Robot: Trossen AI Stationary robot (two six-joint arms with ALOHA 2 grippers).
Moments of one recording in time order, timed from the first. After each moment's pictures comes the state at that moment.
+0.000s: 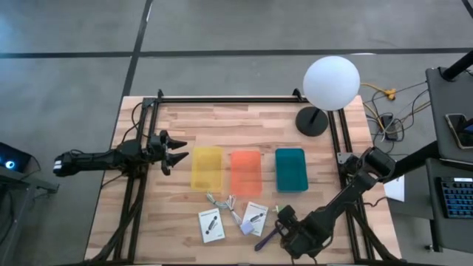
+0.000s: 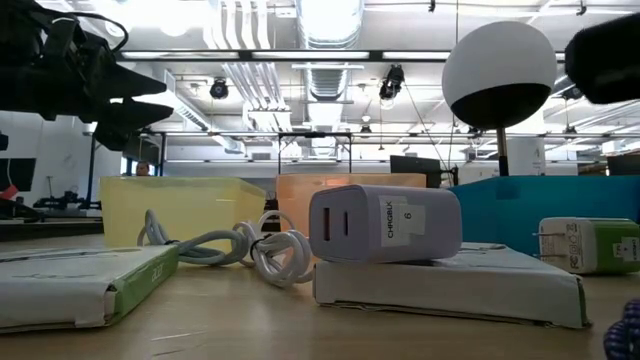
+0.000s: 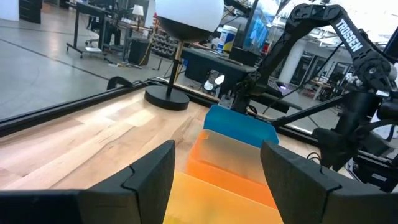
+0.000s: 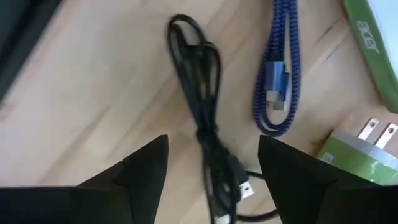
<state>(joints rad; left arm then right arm) 0.05 0.09 0.00 0.04 -0.17 -0.31 0.78 1.89 1.26 -0.80 0.06 0.15</state>
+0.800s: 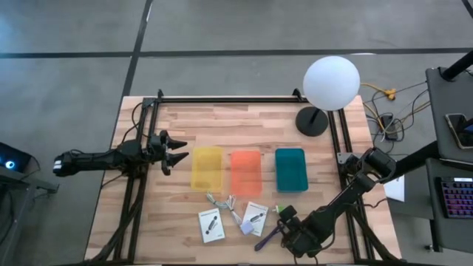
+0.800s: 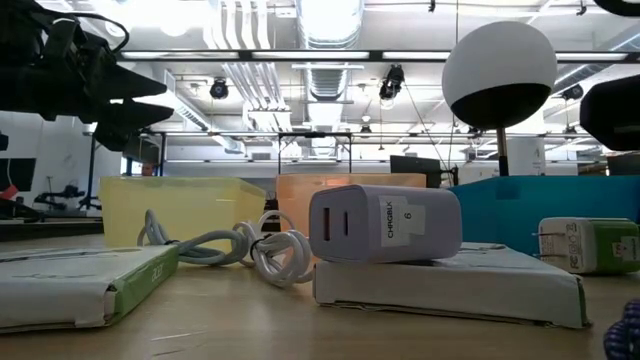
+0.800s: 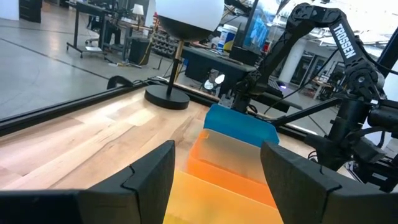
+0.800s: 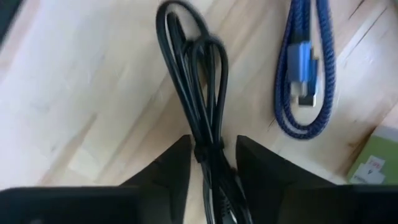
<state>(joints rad) 0.05 0.10 0.00 0.04 -0.17 -0.31 0.80 1.89 1.16 -0.66 0.06 0.24</state>
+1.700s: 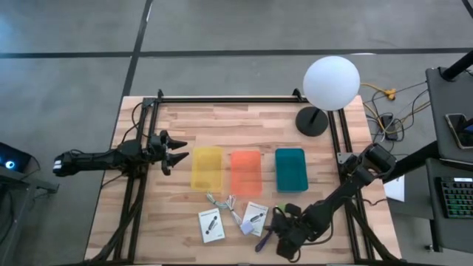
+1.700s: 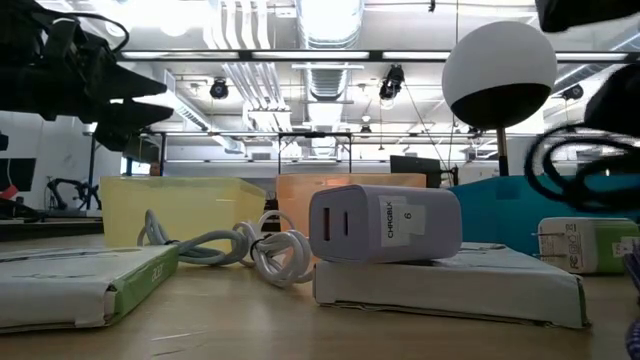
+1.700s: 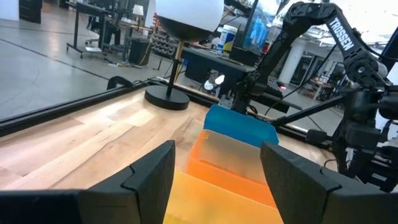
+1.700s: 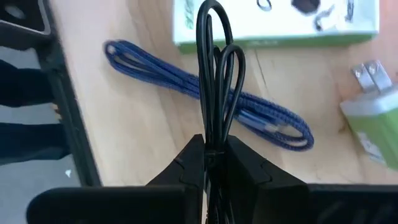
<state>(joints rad) 0.05 0.10 0.00 0.05 -0.17 -0.31 0.73 1.85 1.20 -0.53 0.15 1.09</state>
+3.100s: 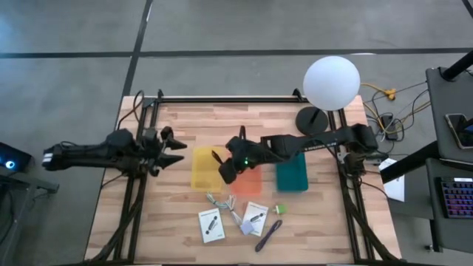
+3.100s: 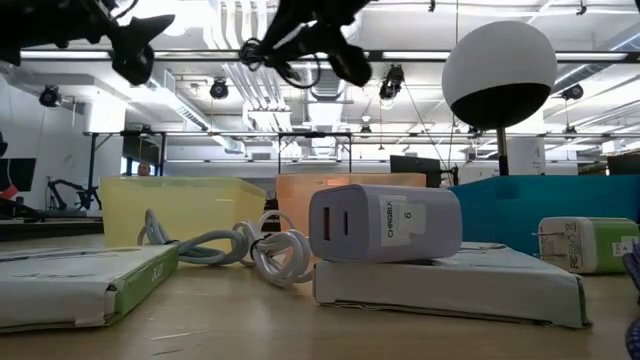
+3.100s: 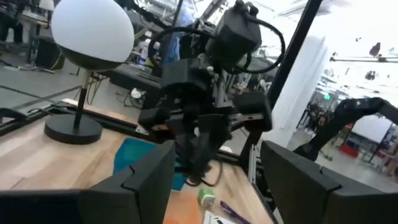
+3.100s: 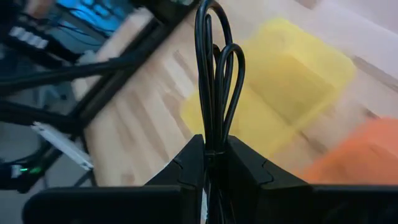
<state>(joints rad) 0.05 0.40 0.30 0.18 0.13 -0.37 0.10 1.86 1.60 -0.41 0.06 0.88</state>
